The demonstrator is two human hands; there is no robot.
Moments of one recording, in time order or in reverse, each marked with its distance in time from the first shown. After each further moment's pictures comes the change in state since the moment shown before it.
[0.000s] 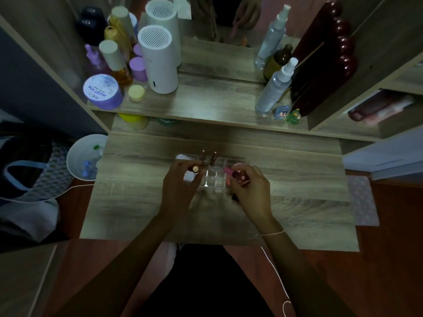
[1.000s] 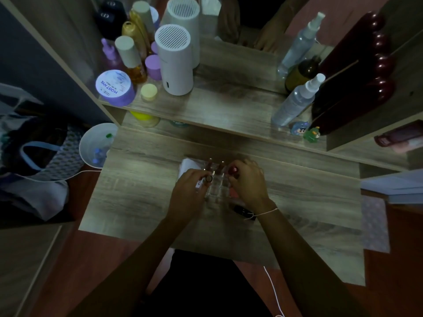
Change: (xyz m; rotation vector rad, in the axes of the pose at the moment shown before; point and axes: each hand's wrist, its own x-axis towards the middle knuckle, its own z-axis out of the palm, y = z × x) left_hand 0.004 -0.021 0.034 0.099 -0.047 -0.087; right_hand 0.073 0.014 0.027 -0.474 -0.433 -0.013
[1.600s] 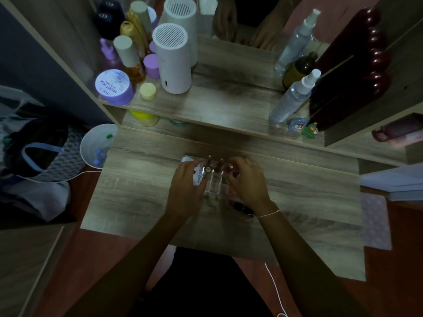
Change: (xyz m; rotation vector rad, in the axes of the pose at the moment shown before) left_hand 0.003 0.022 -0.014 0.024 0.117 0.110; right_hand -0.009 0.005 0.002 0.050 0.057 -0.034
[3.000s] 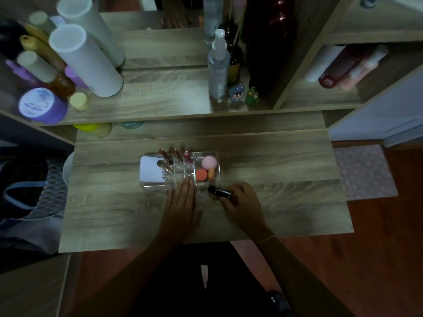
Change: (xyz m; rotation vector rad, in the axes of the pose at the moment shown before) left_hand -0.077 -0.023 0.067 0.697 -0.645 0.227; right_hand -0.114 0.100 0.048 0.223 0.167 0.116
